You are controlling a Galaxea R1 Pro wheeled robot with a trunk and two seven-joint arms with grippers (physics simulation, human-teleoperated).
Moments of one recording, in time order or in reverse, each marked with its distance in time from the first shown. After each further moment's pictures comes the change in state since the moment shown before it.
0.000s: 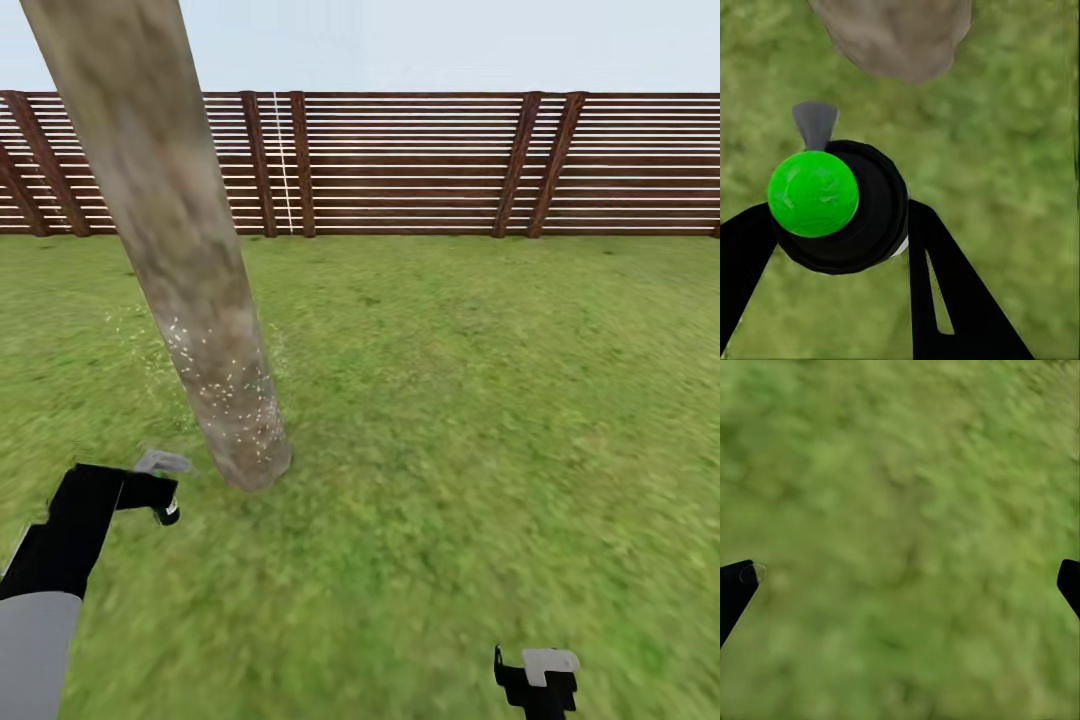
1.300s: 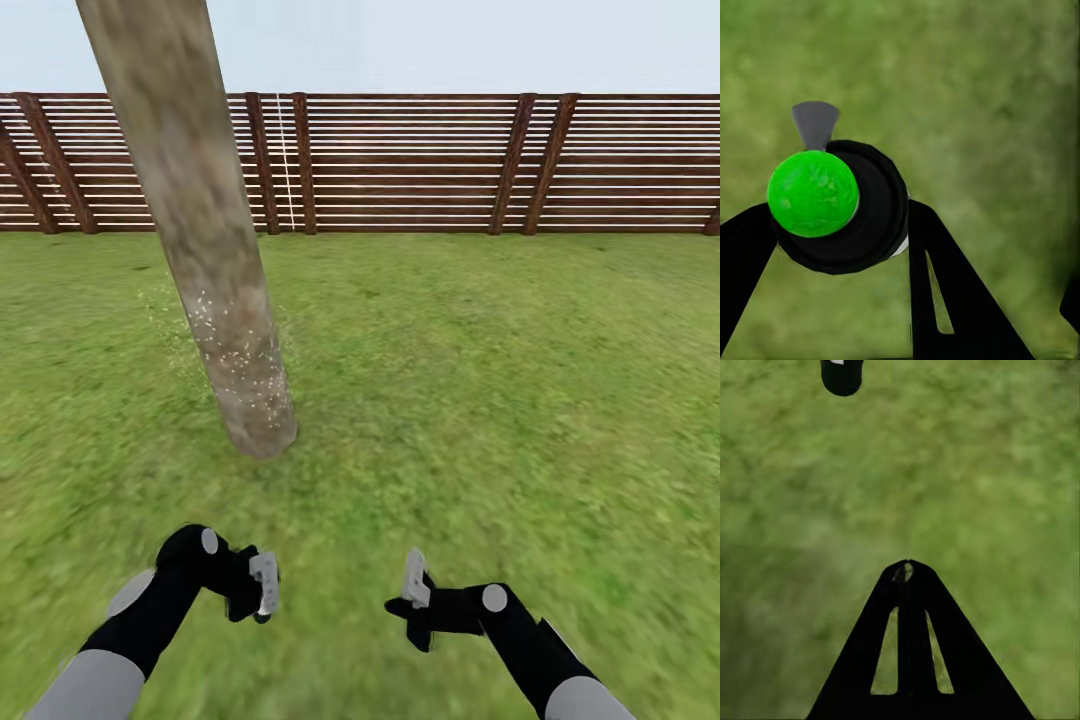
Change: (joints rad) left arm 0.149 -0.126 -0.387 0.107 -0.349 -0.583 -0.508; right arm -0.104 0.028 0.311 -0.548 0.215 0.343 1.221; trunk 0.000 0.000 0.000
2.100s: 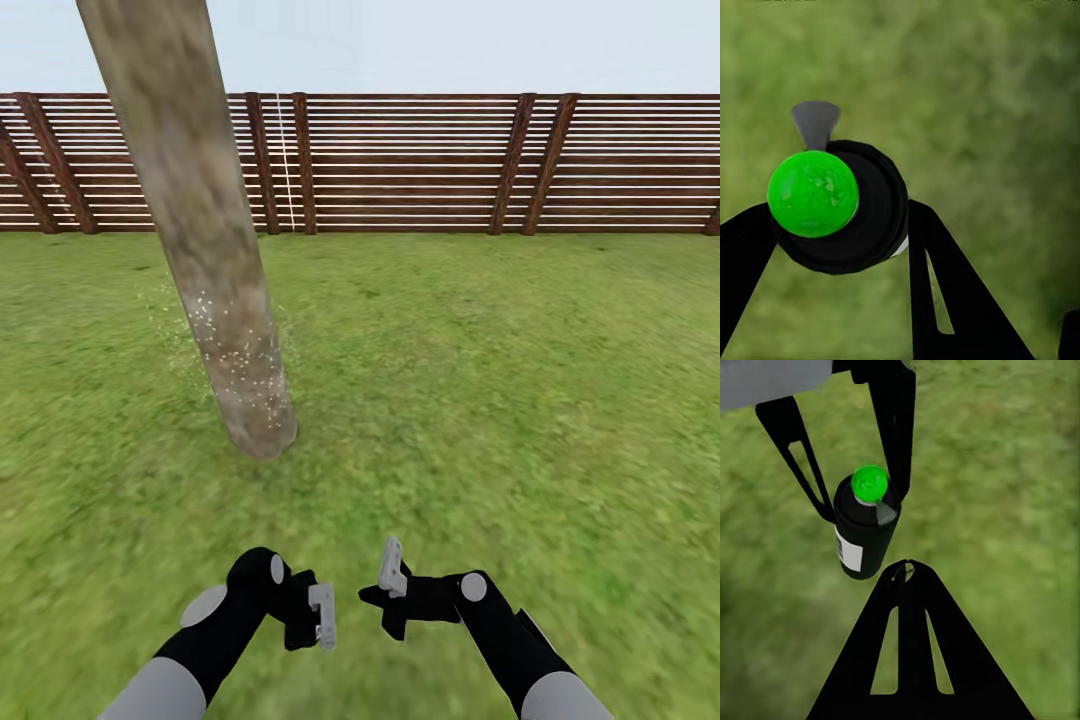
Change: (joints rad) left arm 0.001 -0.155 -0.184 0.131 -0.045 0.000 0.137; right arm 0.000 0.069 -0.003 -0.075 0.004 0.000 0.043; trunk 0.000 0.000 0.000
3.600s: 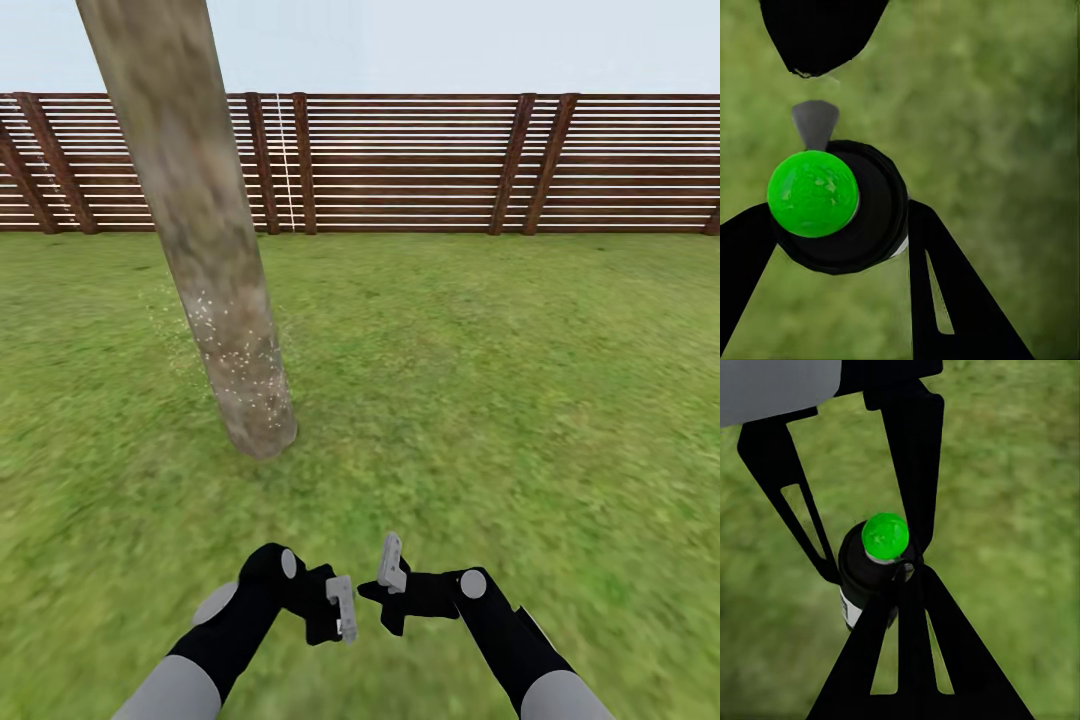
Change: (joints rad) left arm -0.003 -0.048 0.009 -0.018 0.065 -0.005 0.000; right arm 0.000 0.002 0.002 -0.021 -0.002 0.000 0.000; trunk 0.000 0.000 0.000
